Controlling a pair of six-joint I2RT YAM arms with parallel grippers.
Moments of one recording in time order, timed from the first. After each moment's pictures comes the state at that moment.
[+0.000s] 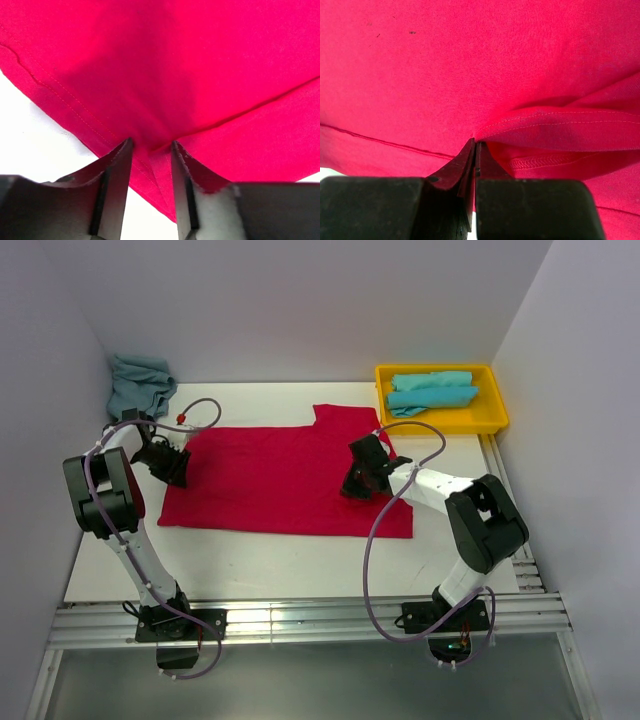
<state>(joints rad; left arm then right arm) 0.26 1.99 1.41 -0.81 0.42 0.82 0.52 1.66 0.96 -0.28 0.01 0.91</state>
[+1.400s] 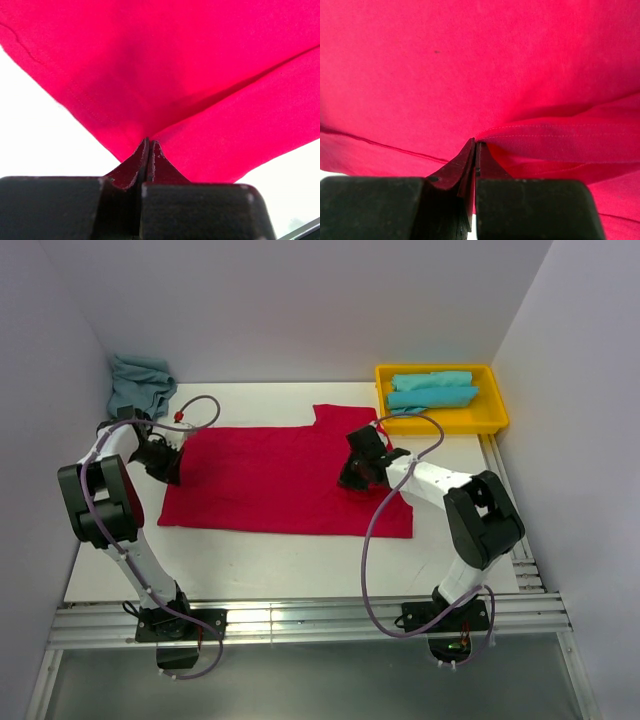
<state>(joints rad) 0.26 1.90 1.39 -0.88 0.41 0.83 0.52 1.69 1.04 -0.30 0.02 0.90</state>
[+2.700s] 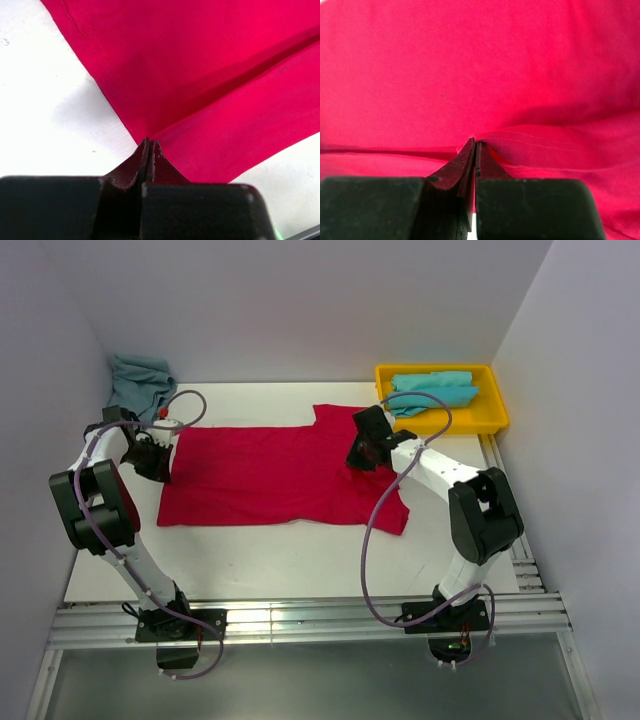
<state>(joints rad) 0.32 1.86 1.38 -0.84 0.40 0.76 0.45 1.71 1.19 -0.41 0.09 0.80</state>
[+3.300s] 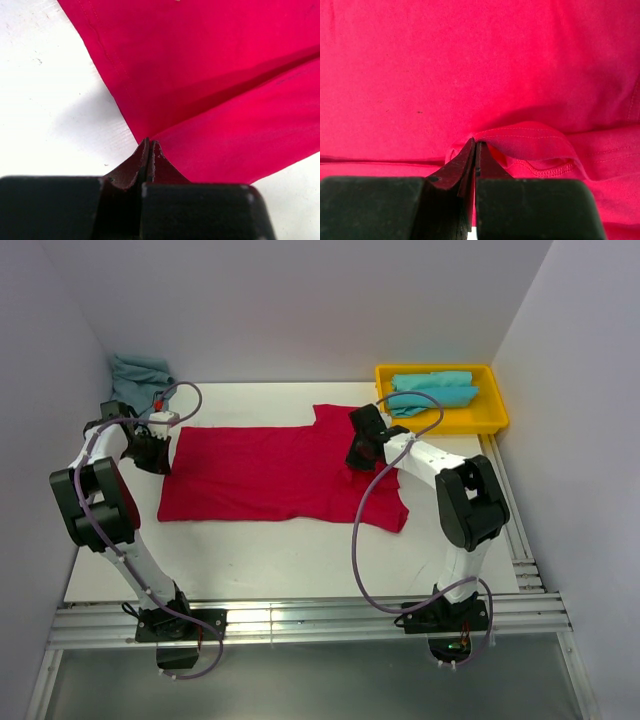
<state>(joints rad) 0.32 1.88 1.42 -0.78 0.43 0.68 0.44 1.83 1.27 -0.44 0.11 0.76</state>
